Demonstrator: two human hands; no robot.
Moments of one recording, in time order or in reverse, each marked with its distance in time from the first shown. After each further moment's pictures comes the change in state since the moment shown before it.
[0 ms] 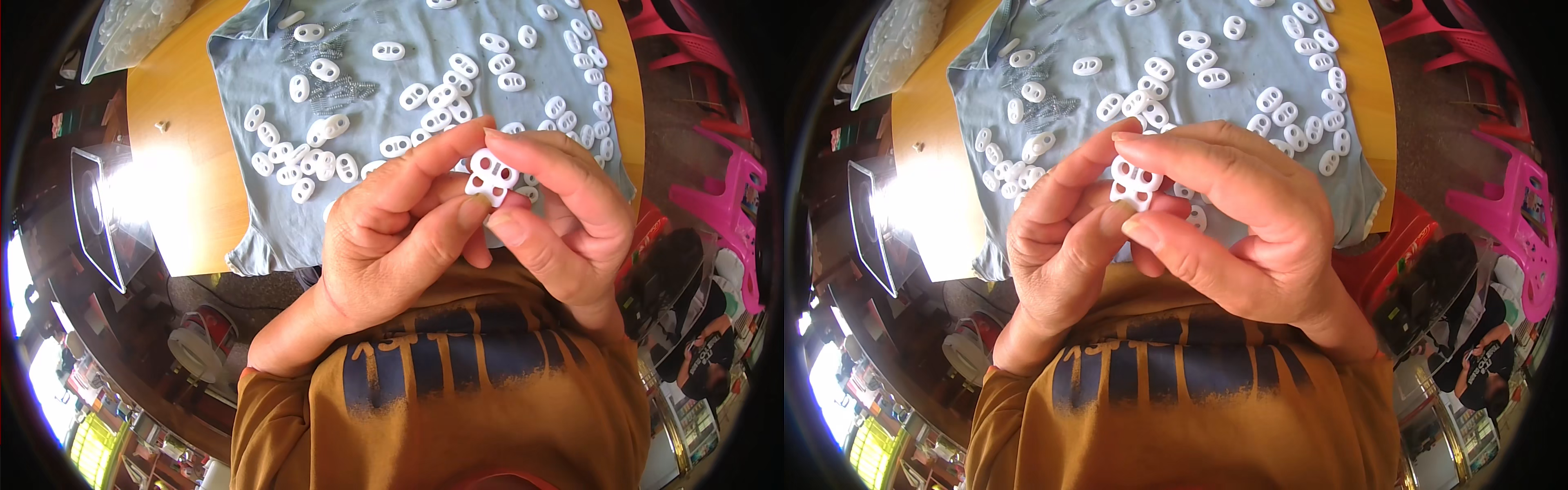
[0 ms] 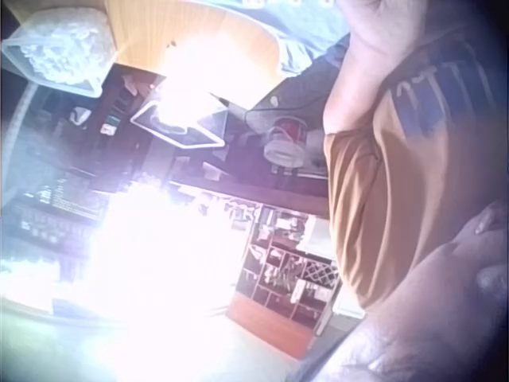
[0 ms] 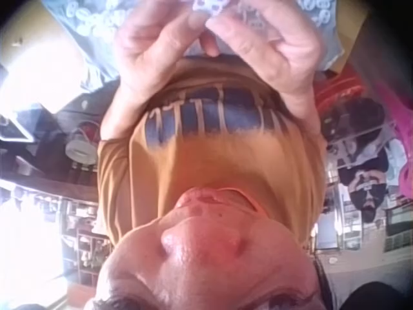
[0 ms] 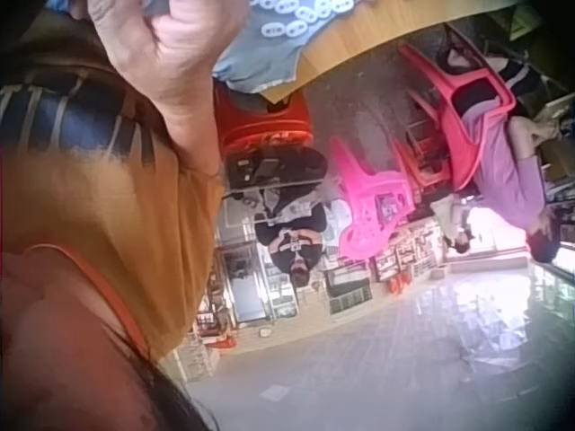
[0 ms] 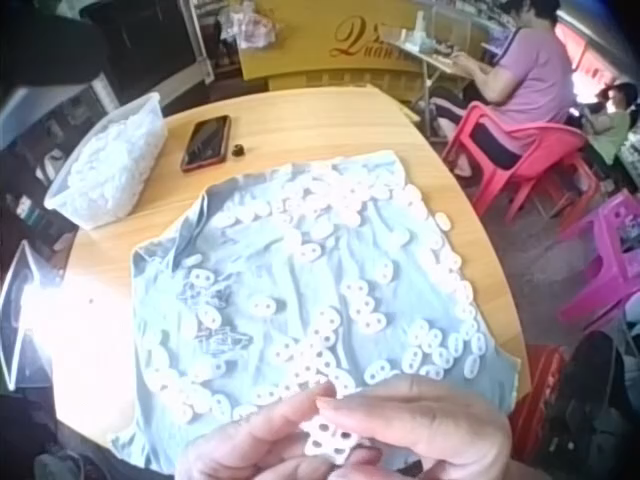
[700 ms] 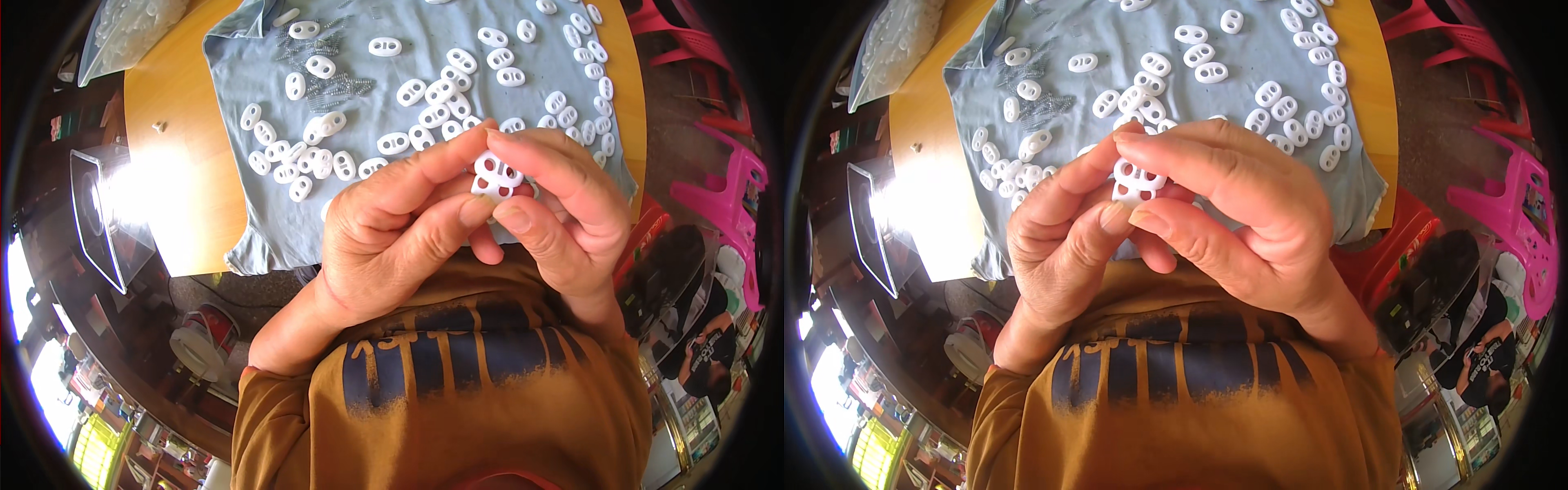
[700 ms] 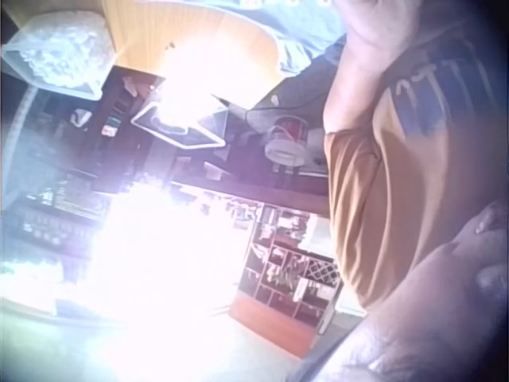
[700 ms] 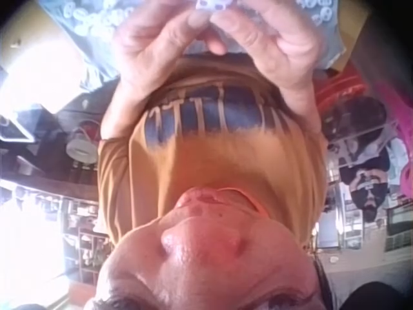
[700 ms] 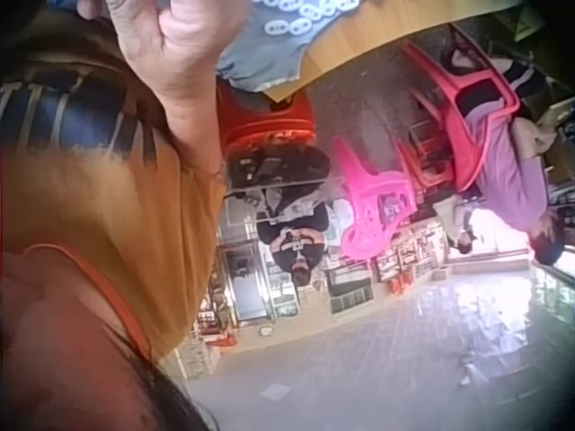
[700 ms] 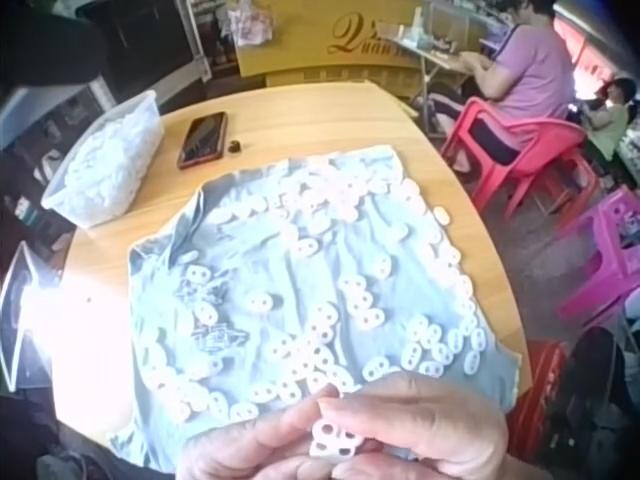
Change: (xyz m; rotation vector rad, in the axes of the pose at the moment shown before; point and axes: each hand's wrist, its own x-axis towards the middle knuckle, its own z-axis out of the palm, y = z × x) left_hand 0.000 -0.007 -0.001 -0.064 -0.007 0.026; right_hand -0.003 0.004 -0.002 -0.052 -0.005 -0.002
